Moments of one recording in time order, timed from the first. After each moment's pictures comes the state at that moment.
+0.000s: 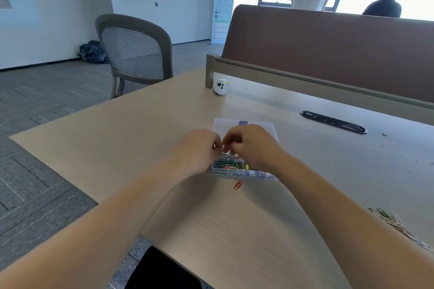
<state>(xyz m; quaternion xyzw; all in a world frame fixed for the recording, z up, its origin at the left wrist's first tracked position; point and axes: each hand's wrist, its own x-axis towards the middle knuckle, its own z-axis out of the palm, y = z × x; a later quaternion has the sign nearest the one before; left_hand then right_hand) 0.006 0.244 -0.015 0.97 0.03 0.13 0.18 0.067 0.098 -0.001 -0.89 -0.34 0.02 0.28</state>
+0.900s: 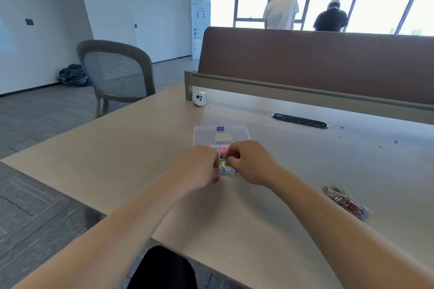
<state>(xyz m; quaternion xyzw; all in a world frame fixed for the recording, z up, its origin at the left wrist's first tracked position) -0.035 0.186 0.003 0.99 0.00 0.08 0.10 0.024 0.042 -0.002 -0.93 -0.28 -0.02 0.24</state>
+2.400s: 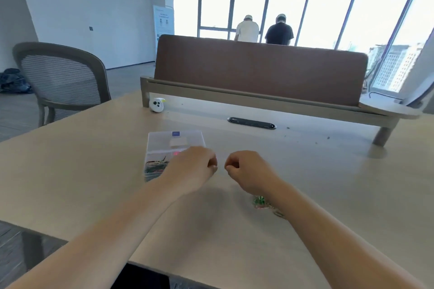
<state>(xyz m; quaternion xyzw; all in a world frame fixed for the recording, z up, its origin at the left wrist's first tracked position) -0.025 0.108 0.007 0.97 -0.10 0.12 0.17 0.004 -0.058 0.002 -0.95 -0.19 -0.03 0.23</state>
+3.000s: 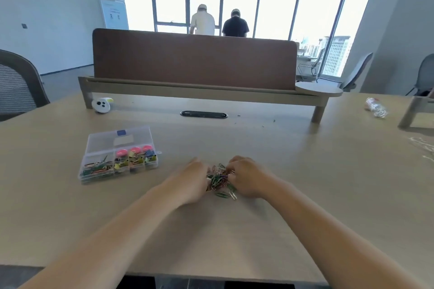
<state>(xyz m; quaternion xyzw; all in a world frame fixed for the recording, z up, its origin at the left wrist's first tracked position) -0.022 -0.013 -0.031 0.98 -0.16 -0.01 0.15 -0.027 -0.183 -0.016 -0.99 -0.10 0.03 0.11</state>
